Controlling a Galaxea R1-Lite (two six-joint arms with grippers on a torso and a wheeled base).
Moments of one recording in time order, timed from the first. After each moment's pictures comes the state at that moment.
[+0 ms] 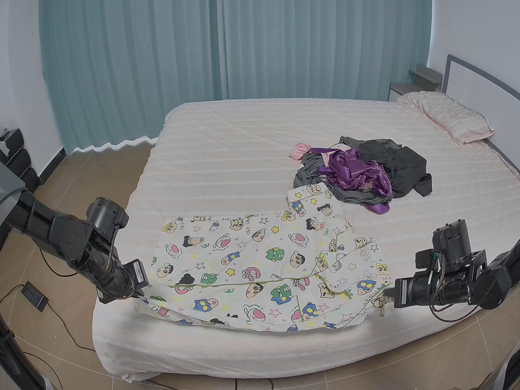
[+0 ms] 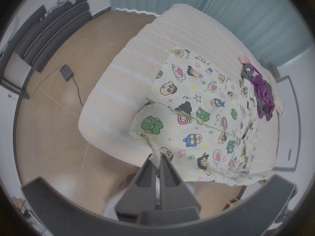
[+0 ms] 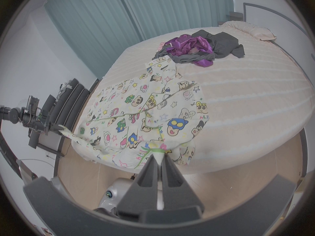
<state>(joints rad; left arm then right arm) -0.15 1.88 -0.87 0.19 -0.05 -0.63 0.33 1.76 -0.45 -0.49 0.08 0.32</state>
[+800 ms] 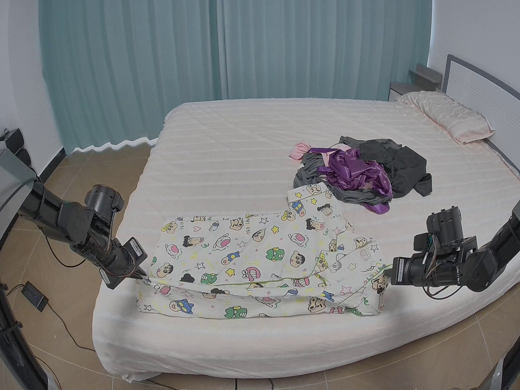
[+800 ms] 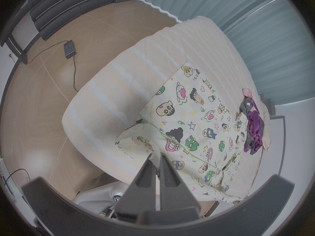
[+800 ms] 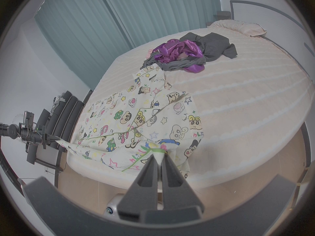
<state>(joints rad) -0.06 1.99 -1.02 0.15 -0.14 -0.84 0.24 1.89 -0.58 -0.52 0.08 0.35</state>
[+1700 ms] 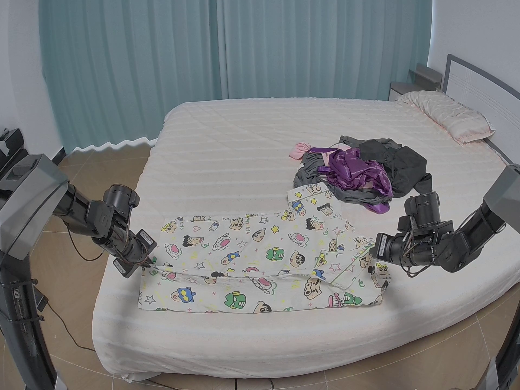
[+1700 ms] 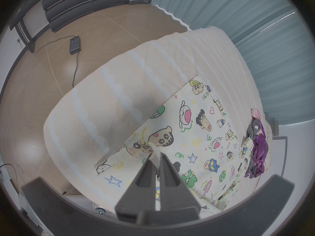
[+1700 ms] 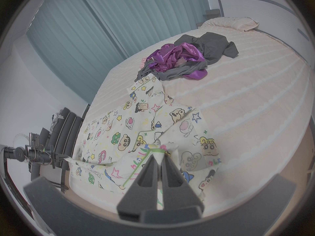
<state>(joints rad) -0.05 2.22 -1.24 0.12 -0.07 -0.95 0.24 2.07 -0.82 -0.53 0.05 0.47</state>
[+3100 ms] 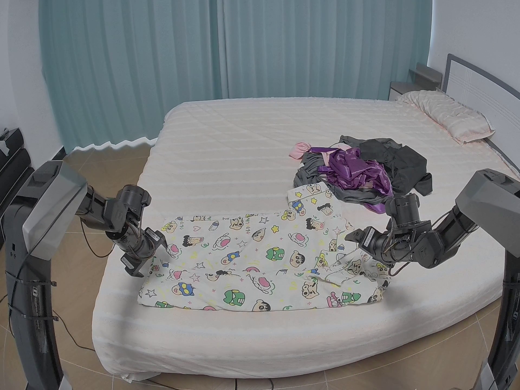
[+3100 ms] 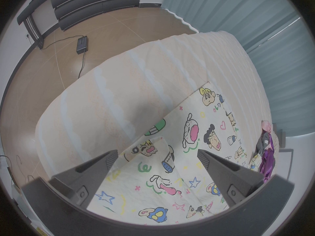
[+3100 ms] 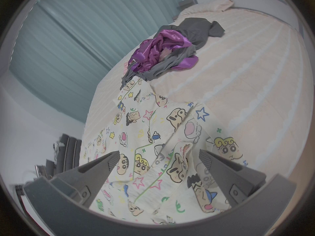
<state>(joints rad) -0.05 2.38 -1.46 0.21 0.01 -1.03 0.25 2.26 -1.00 -0.54 0.02 0.73</state>
